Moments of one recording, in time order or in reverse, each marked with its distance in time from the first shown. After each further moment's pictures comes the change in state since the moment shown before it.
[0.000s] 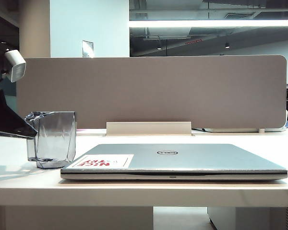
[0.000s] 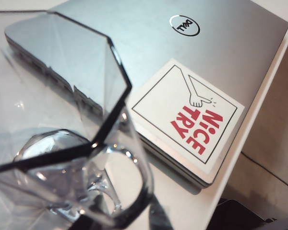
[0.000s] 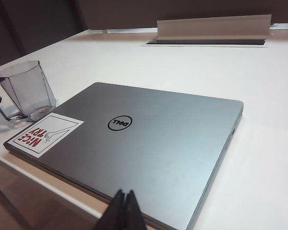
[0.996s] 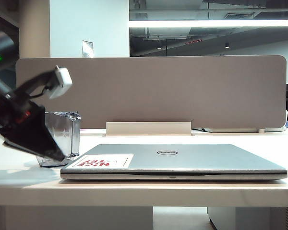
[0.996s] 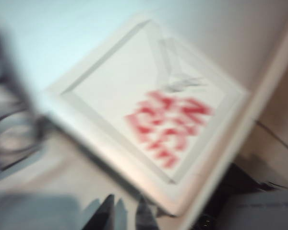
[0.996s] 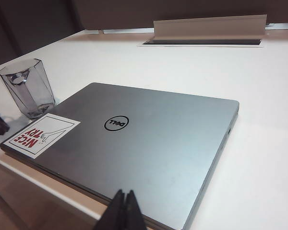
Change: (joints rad) left arm -0.312 0.000 0.000 0.006 -0.367 -0.253; right arm 0.000 0.000 0.000 0.000 0.012 0.000
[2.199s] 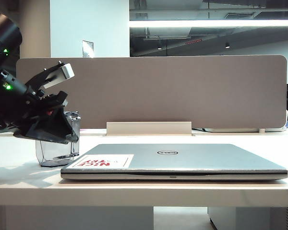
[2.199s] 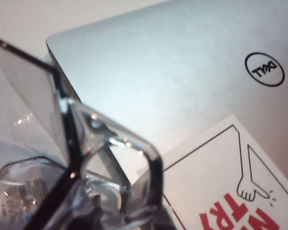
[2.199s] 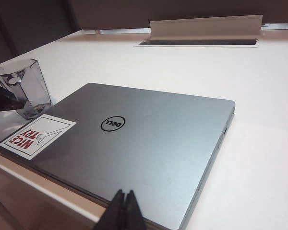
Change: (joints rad) left arm -0.058 0.000 -0.077 0.412 -0.223 -0.328; right arm 0.001 0.000 0.000 0.000 0.016 -0.001
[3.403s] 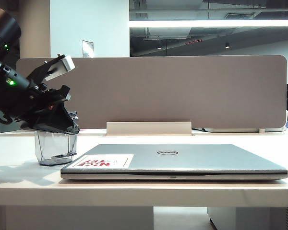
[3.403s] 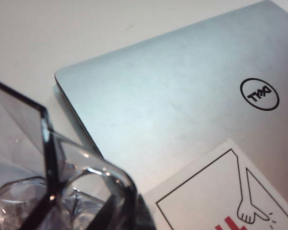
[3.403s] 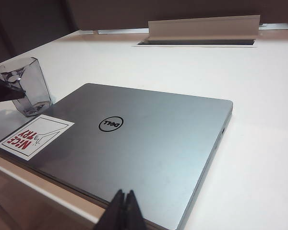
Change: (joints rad) left arm 0.000 0.000 0.000 0.075 0.003 0.000; right arm 0.000 0.000 0.000 0.000 0.006 0.000
